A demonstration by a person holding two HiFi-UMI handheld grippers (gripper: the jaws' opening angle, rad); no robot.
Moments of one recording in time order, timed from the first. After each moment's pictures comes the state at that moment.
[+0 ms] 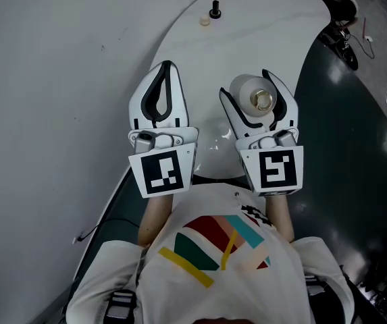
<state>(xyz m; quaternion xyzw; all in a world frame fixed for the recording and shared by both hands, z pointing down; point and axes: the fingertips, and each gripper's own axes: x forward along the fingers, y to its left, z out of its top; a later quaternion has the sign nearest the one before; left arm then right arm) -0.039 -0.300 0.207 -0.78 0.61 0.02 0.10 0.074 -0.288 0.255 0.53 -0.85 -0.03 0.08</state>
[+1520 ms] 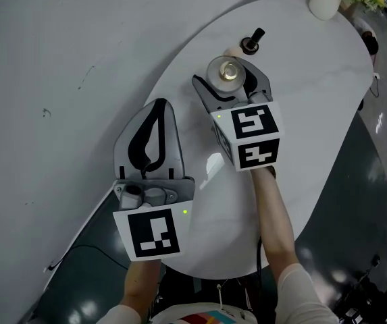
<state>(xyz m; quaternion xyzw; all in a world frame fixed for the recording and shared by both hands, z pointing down) -0.109 -0.493 0.396 -0.76 0.65 -0.04 0.01 -0.041 -0.591 0.485 0.44 -0.87 0.07 0.21</state>
